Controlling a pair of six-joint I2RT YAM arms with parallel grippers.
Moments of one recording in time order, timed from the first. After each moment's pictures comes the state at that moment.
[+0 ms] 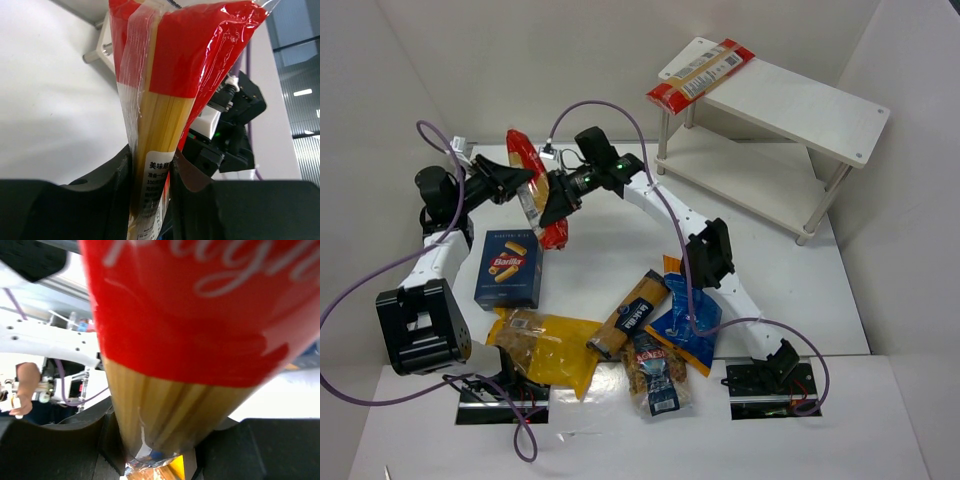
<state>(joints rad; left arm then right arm) 0.30 1.42 0.91 0.51 0.96 -1.13 0.75 2.58 2.65 -0.61 -1.14 0.35</state>
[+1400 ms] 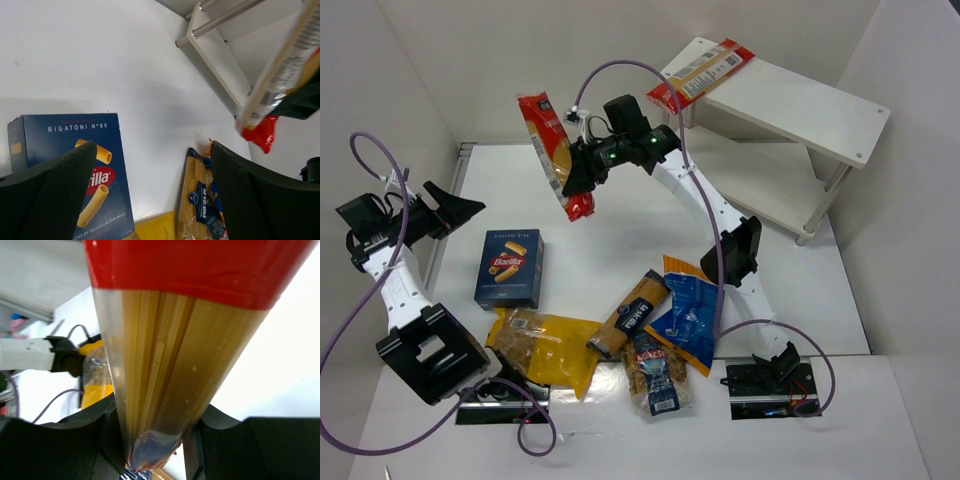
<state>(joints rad) 0.74 1.27 1.06 -0.45 1.15 -0.22 0.67 2.38 2.65 -0.85 -0.88 0.06</state>
